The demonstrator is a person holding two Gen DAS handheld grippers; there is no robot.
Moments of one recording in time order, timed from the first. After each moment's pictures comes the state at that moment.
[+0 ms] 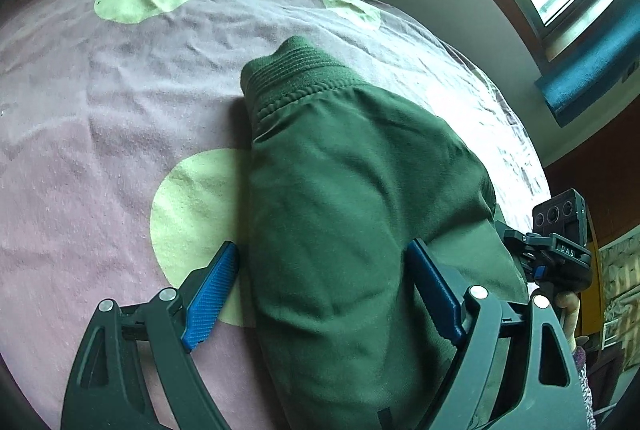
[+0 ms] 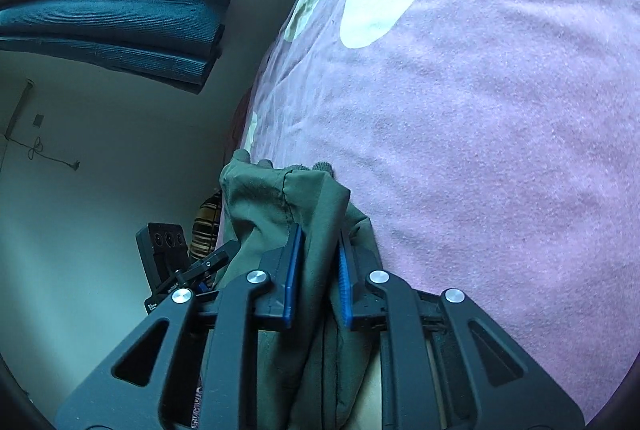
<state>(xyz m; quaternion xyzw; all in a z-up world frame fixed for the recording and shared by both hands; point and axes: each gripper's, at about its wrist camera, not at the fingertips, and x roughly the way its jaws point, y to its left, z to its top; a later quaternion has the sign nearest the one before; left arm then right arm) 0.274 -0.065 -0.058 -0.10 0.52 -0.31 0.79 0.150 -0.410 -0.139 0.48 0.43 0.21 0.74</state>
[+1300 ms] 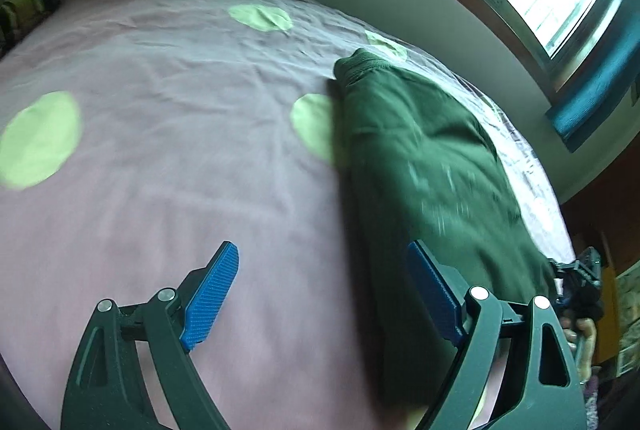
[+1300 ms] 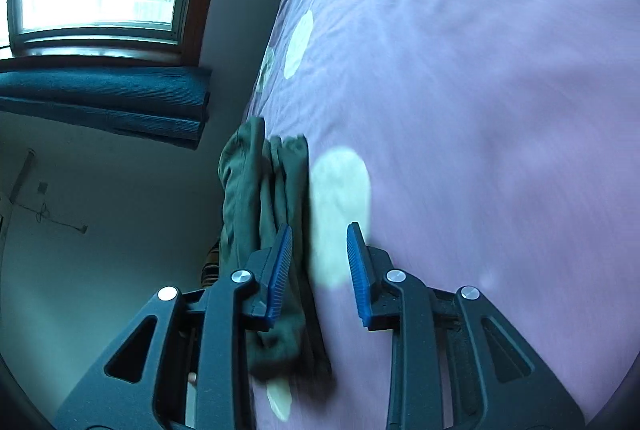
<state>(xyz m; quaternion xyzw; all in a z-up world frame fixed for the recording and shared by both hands) 0.131 0.043 -0.030 -0.12 0.46 -0.23 0.85 -0.057 -0.455 -0.134 0.55 0.35 0.09 0.75</state>
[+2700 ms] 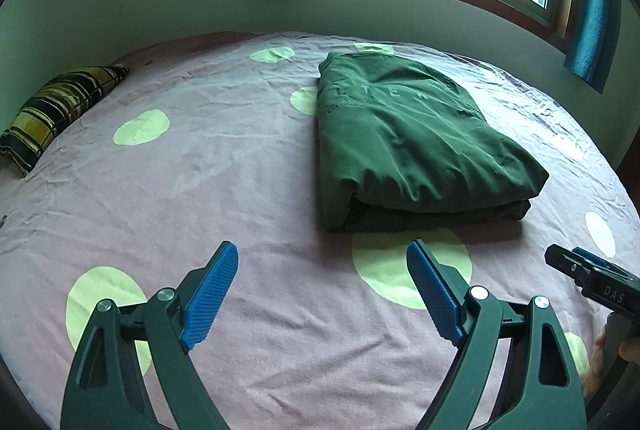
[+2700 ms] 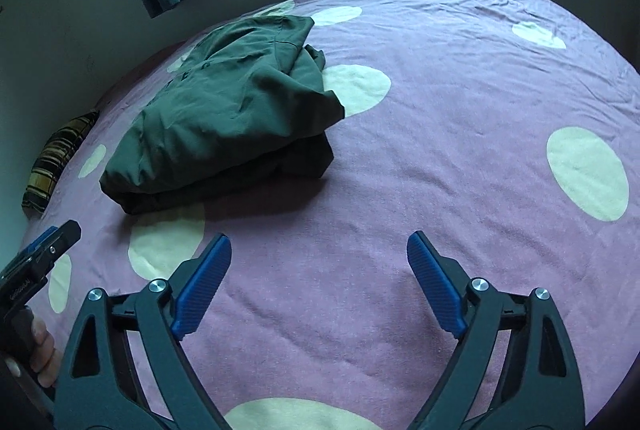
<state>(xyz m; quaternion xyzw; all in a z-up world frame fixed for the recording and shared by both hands) -0.045 -0.010 0.001 0.01 0.39 -0.12 0.91 -0.162 -0.298 -0.056 0.16 0.43 -0.06 0.89</state>
